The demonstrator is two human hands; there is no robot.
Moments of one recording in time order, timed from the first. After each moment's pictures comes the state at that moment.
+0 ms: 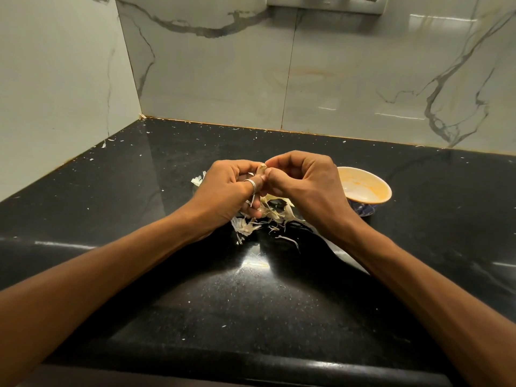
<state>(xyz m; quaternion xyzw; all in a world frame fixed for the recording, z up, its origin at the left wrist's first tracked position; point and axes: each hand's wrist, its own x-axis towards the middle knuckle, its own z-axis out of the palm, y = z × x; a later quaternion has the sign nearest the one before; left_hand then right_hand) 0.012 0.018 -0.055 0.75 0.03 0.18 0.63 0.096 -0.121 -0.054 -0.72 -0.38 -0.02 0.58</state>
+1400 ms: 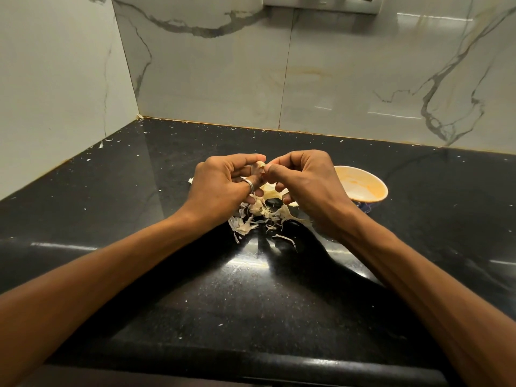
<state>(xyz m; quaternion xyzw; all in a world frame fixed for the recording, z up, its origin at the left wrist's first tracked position) 0.017 0.024 -0.062 0.79 0.02 0.28 0.54 0.092 -0.124 -0.039 -0.76 -0.31 0.03 0.57</state>
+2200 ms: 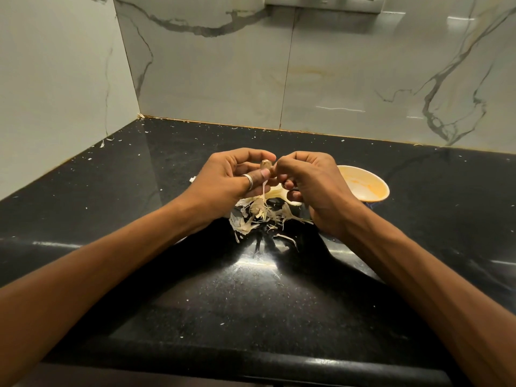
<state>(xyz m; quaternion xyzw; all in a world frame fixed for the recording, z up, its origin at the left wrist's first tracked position) 0.014 0.022 -0.049 0.71 -0.01 0.17 0.68 0.095 -0.123 -0.038 -0.70 -0.25 0.13 0.66</state>
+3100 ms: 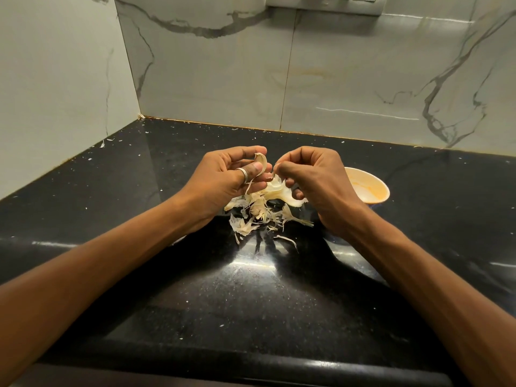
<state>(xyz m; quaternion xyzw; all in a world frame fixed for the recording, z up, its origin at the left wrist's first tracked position) 0.015 0.025 -0.045 0.66 0.04 0.17 0.73 0.102 -0.129 -0.039 -0.73 -0.29 0.05 0.62</state>
